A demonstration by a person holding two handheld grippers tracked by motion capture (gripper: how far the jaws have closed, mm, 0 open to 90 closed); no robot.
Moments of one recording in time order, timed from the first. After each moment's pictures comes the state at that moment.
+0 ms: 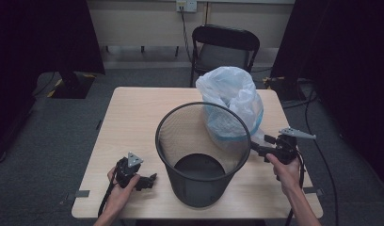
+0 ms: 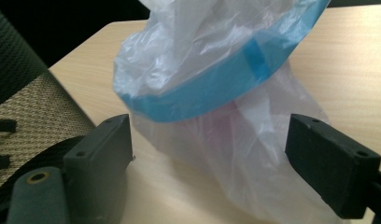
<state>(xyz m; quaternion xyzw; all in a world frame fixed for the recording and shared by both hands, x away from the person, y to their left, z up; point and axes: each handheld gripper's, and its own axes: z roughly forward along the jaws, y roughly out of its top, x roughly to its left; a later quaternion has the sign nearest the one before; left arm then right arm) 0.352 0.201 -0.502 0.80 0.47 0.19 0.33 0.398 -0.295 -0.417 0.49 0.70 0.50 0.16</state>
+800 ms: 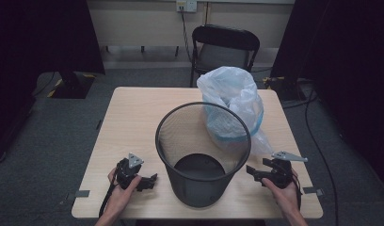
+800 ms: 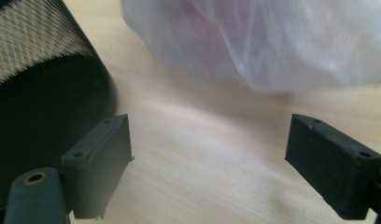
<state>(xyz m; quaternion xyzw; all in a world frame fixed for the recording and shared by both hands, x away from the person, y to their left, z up) 0.348 0.198 -0.503 0.79 0.47 0.19 0.33 0.351 -0.287 -0.467 0.51 0.73 0.43 0.15</state>
